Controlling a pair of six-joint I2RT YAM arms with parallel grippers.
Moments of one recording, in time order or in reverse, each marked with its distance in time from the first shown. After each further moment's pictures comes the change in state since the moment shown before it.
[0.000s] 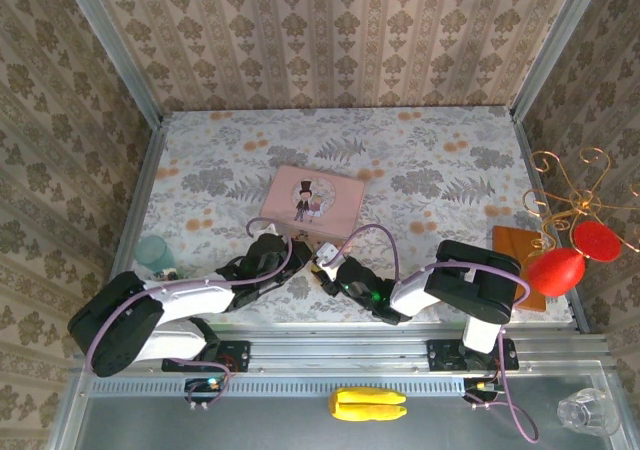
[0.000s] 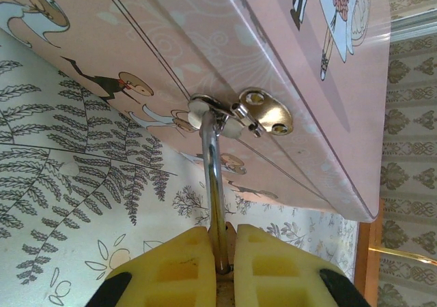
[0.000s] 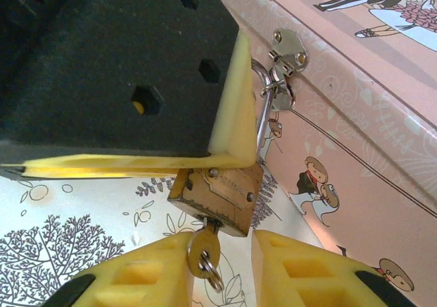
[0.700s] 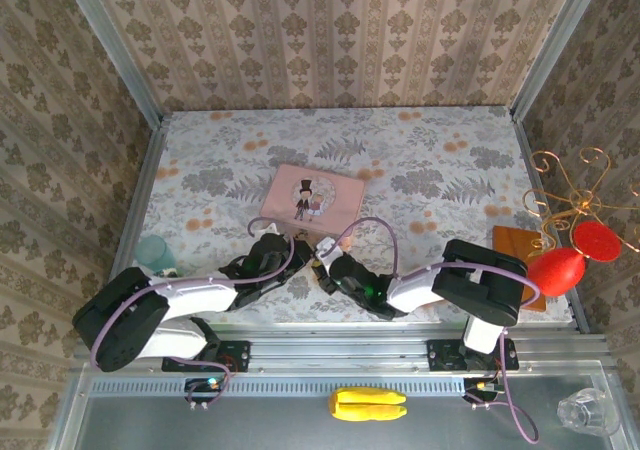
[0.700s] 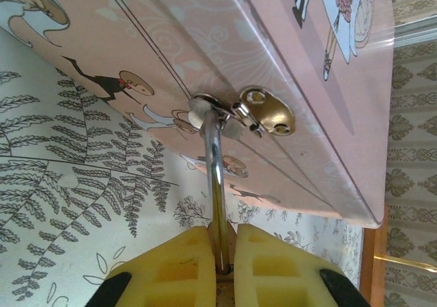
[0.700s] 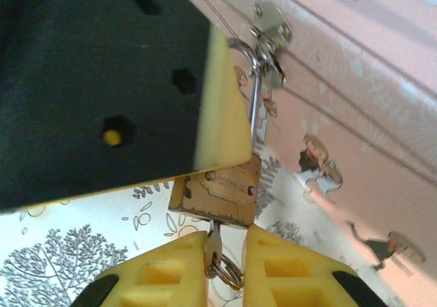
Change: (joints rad) left arm -0.005 0.037 0.008 0.024 -0.023 0.003; right arm -0.006 -0.037 0.083 -0.234 -0.003 0.210
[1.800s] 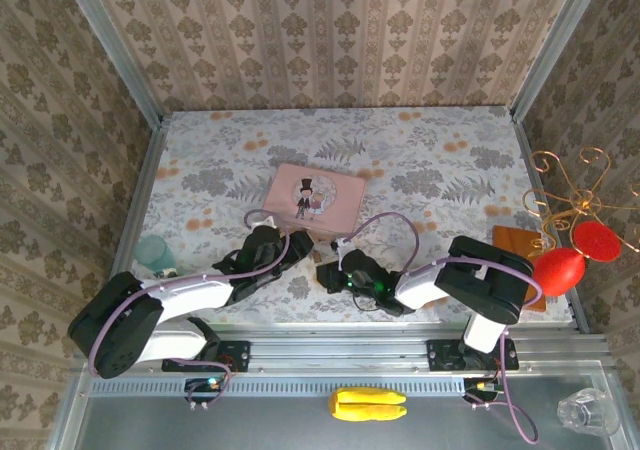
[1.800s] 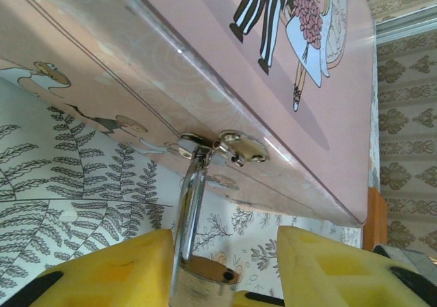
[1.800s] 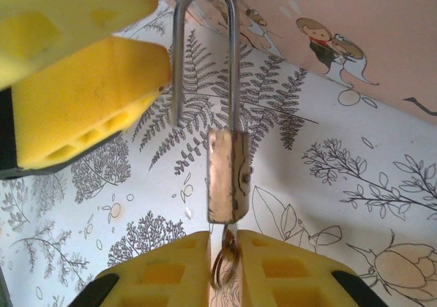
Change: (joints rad) left arm 0.078 -0.040 0.024 -0.052 0.076 0.100; right arm -0.076 -0.023 -0.079 0.064 -0.262 0.480
